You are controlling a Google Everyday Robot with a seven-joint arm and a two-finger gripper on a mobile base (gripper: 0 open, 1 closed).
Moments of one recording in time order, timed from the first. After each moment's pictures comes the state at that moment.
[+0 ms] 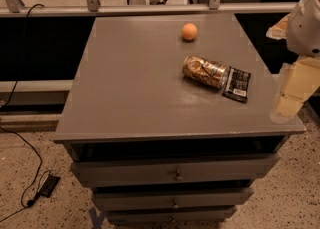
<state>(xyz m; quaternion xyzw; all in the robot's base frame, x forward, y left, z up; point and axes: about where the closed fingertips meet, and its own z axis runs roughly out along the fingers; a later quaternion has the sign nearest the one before) 0.438 -0.217 0.977 -0.60 0.78 -0.04 0.16</state>
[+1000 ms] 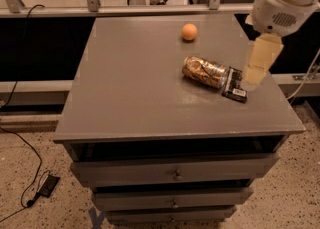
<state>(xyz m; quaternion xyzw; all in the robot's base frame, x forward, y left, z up) 0.525 -0.203 0.962 -0.59 0.79 -0.04 0.14</state>
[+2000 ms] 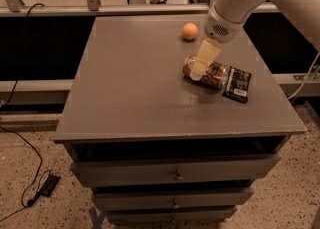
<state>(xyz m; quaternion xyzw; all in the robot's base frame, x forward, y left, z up) 0.637 -0.149 0.894 -0.52 0.83 0.00 0.19</state>
